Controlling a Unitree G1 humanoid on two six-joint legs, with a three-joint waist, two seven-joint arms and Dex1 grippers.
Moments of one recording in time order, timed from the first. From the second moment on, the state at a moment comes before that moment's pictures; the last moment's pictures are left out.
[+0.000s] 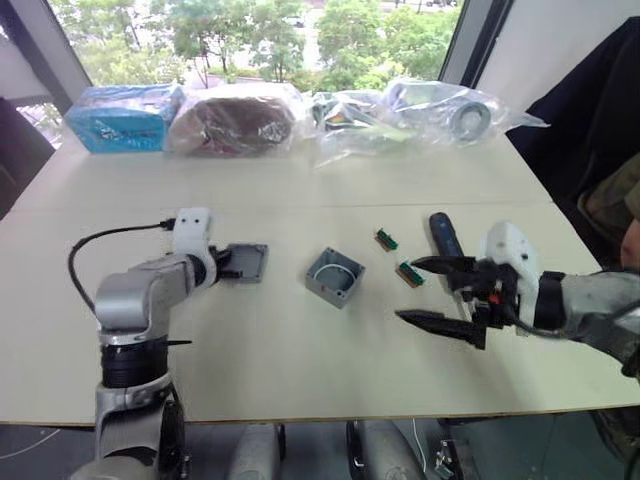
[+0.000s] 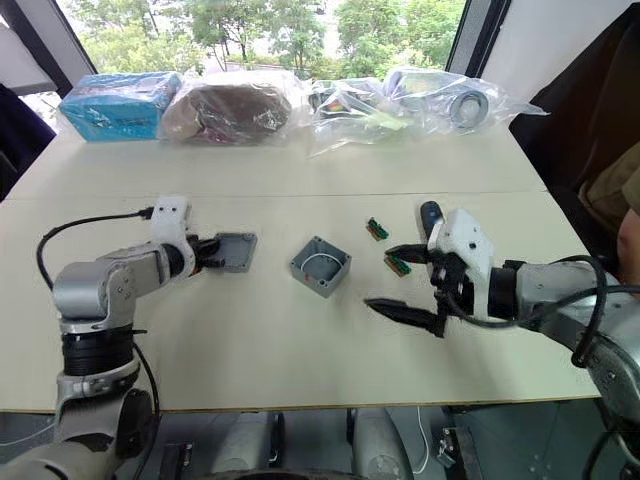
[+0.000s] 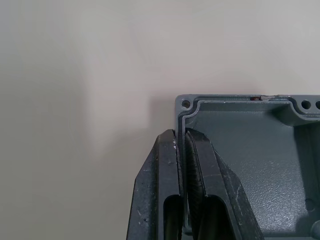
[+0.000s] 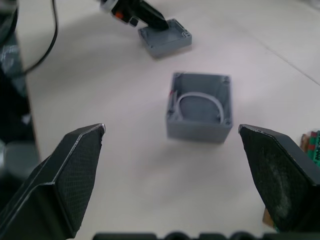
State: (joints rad) left arm -0.58 0.26 0.26 -0.23 -0.31 1.26 -0.25; right arm -0.23 -0.95 -0.25 -0.65 0.95 0.97 0.71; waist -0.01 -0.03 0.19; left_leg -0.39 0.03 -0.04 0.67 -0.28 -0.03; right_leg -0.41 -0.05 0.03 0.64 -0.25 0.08
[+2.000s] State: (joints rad) left arm -0.52 0.73 0.13 -0.25 -0.71 0.96 -0.89; right arm -0.52 -0.98 0.41 -0.50 0.43 0.34 0.37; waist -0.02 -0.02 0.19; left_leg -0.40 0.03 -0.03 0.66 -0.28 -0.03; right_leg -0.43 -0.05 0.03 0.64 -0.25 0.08
